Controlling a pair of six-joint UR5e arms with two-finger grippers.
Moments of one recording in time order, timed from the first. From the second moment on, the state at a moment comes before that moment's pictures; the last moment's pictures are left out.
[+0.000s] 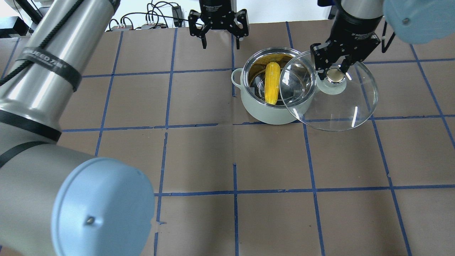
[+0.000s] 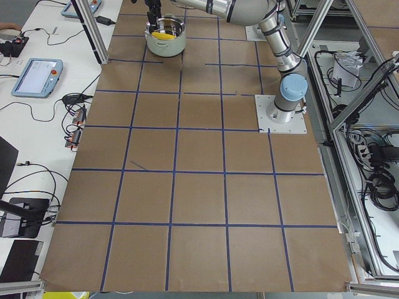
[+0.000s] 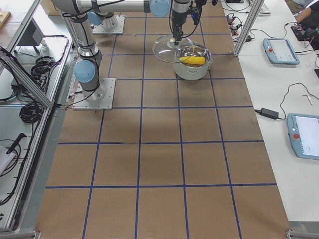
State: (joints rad) left arm -1.84 -2.20 -0.85 -1.77 1.51 -0.15; right arm 1.60 -1.44 1.47 -1.58 -1.59 -0.16
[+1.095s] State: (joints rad) left arm -1.58 -1.64 -1.46 -1.65 1.57 0.00; right arm 1.70 -1.08 1.20 -1.65 -1.59 -0.15
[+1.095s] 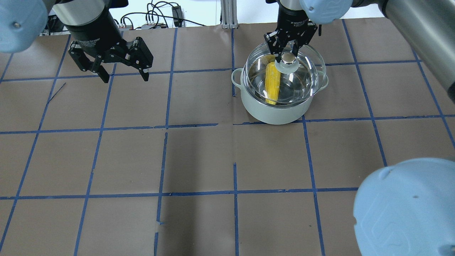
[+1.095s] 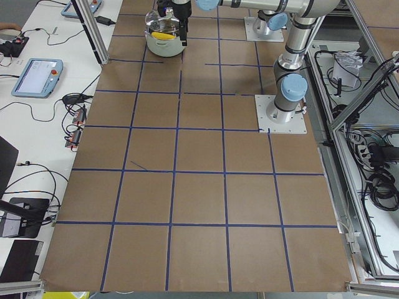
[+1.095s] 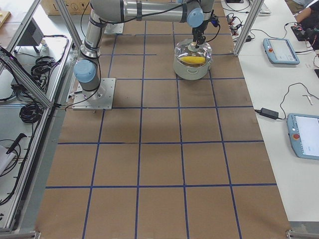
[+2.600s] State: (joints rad) left arm -1.59 -1.63 -1.50 -1.58 1.60 -0.02; right arm 1.70 -1.04 1.20 -1.64 -1.59 -0.15
